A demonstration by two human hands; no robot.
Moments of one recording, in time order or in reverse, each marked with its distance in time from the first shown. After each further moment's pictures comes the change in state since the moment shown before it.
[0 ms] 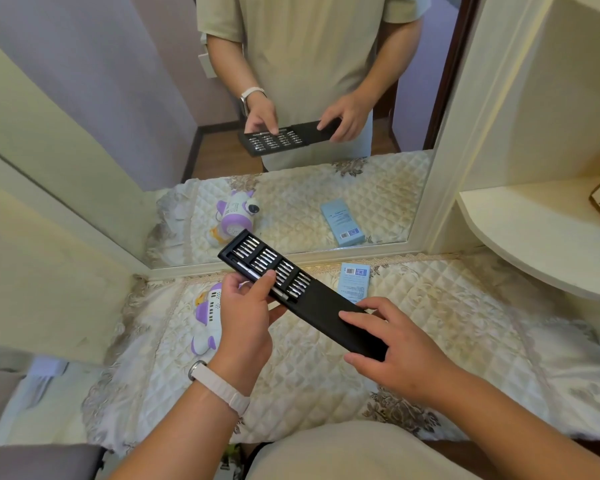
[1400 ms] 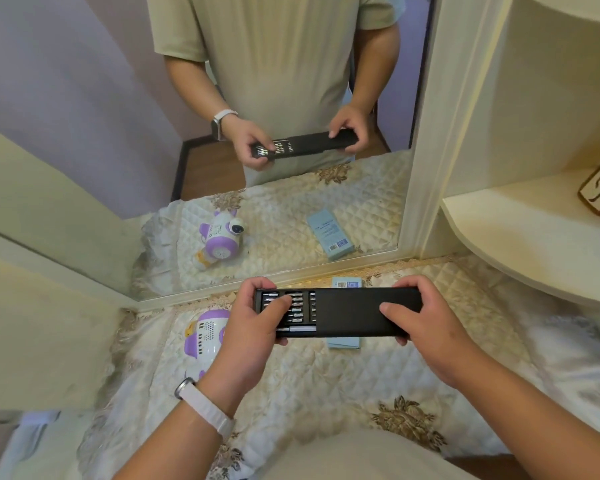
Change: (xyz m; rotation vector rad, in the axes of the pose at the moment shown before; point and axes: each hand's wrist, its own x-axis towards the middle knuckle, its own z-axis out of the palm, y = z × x) left_hand 0.015 0.005 0.024 0.349 -0.291 0.032; right_hand 0.031 0.011 -0.050 0.808 0.322 0.512
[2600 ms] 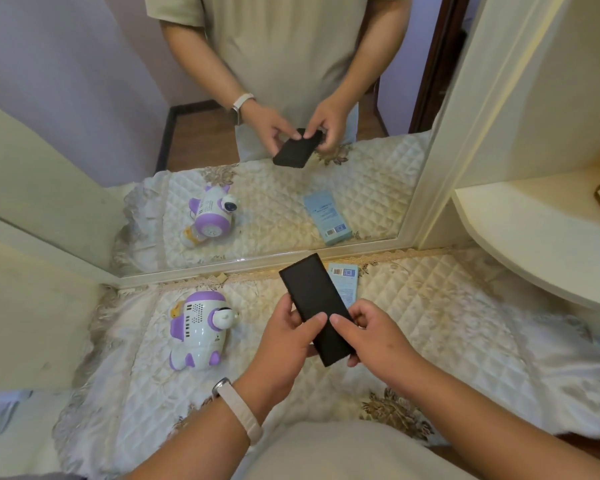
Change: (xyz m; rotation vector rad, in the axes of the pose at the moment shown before) left_hand -0.005 -0.052 0.025 -0.165 -0.236 -0.187; right_hand 0.006 0.032 0.057 -0.244 -0.142 0.119
